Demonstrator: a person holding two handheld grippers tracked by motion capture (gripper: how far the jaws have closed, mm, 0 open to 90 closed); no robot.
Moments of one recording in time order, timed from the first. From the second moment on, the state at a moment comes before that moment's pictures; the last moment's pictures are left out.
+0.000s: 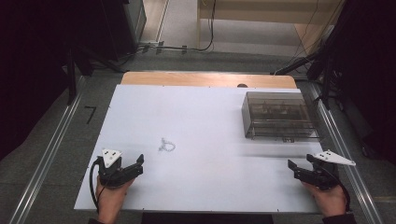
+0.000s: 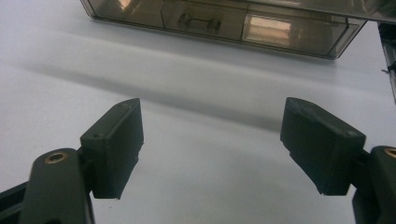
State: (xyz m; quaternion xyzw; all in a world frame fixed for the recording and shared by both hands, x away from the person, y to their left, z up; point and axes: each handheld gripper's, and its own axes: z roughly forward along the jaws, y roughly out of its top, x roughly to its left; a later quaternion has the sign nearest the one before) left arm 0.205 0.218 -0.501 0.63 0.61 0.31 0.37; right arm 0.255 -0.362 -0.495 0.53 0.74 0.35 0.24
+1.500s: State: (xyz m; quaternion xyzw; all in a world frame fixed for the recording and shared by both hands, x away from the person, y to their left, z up) left arm 0.237 0.204 -0.509 0.65 0.60 0.29 0.36; right arm 0.257 -0.363 -0.497 0.53 0.74 0.35 0.23
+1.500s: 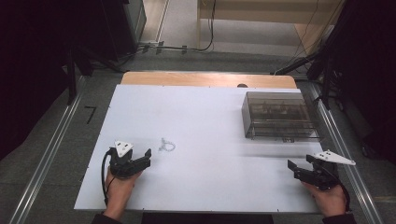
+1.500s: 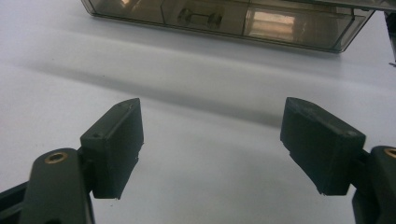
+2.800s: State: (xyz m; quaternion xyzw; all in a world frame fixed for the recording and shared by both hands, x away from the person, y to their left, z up) left arm 0.257 0.187 -0.515 0.68 0.59 0.26 0.36; right arm 0.258 -0.363 -0.498 0.53 0.74 0.35 0.22
